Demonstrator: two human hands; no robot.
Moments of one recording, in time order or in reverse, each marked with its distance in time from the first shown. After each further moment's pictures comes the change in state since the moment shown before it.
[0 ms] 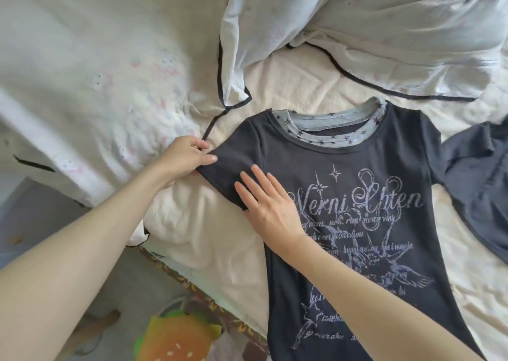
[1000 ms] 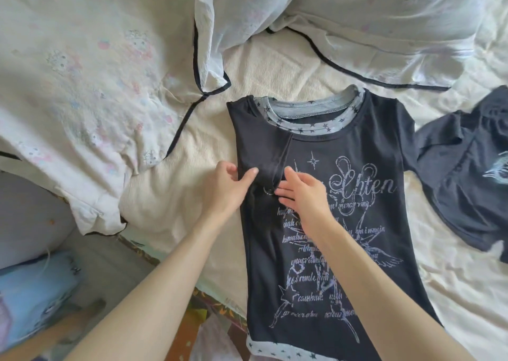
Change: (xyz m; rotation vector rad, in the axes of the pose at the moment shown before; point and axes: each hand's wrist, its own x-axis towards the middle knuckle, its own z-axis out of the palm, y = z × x) left_hand -0.050 -0.007 0.123 -0.070 0.153 -0.037; right_hand -0.020 0.053 -0.034 1.361 0.010 1.392
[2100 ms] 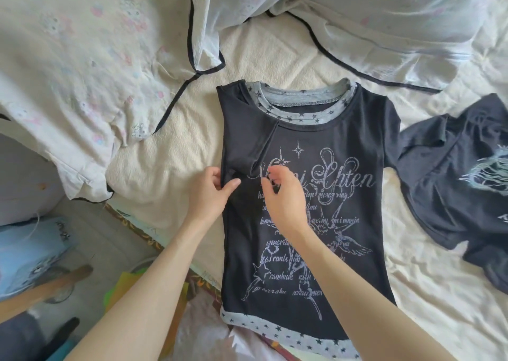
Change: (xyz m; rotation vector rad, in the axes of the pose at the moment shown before) left_hand -0.037 -0.028 0.011 -0.056 -0.010 0.010; right_hand -0.016 0.026 -0.018 -0.811 -0.002 -0.459
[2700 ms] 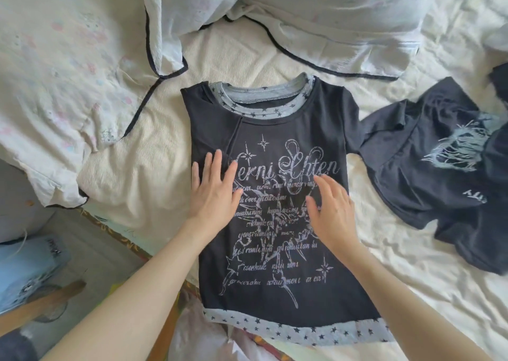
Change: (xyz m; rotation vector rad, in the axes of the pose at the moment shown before) left_hand -0.034 0.023 0.045 1.014 -0.015 0.507; right_hand -0.030 0.109 -0.097 -0.417 0.130 -0.141
